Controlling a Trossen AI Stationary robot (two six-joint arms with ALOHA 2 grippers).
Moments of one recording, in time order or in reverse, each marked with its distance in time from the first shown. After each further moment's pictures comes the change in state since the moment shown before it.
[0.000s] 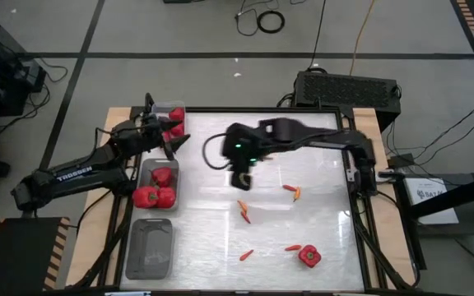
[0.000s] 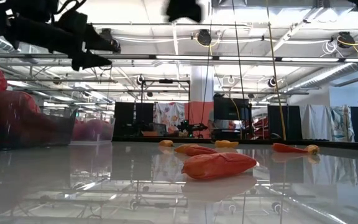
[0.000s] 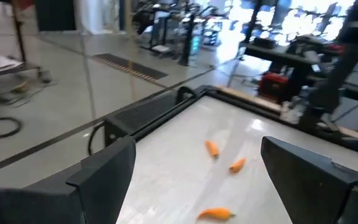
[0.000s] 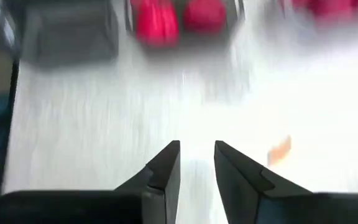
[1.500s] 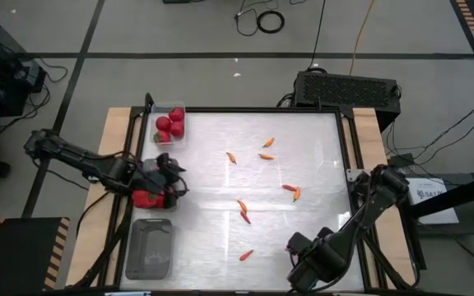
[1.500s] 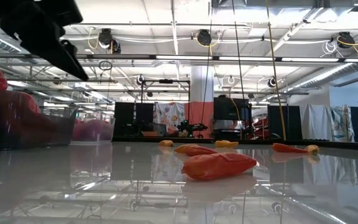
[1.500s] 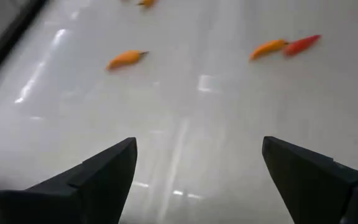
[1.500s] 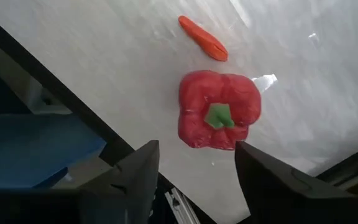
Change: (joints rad) left arm -0.879 0.270 0.256 -0.728 -0.542 -0.169; right arm 0.805 -0.077 -0.465 -0.245 -0.029 1.367
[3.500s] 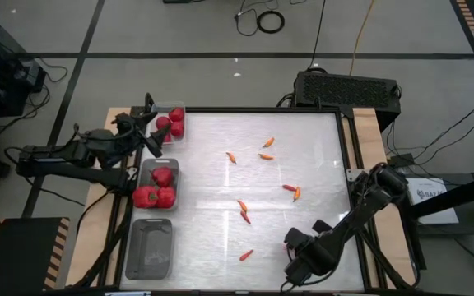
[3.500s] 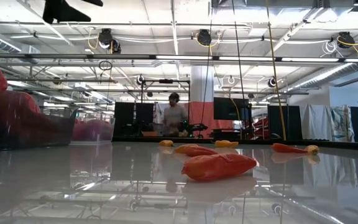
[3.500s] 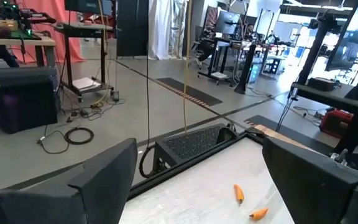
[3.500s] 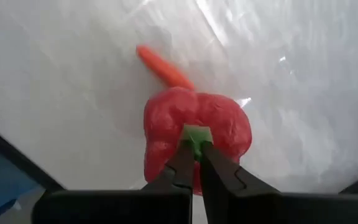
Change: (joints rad) left arm 0.276 -0.329 0.132 0.290 -0.373 0.093; right arm -0.031 0.000 -0.185 0.091 0.086 -0.096
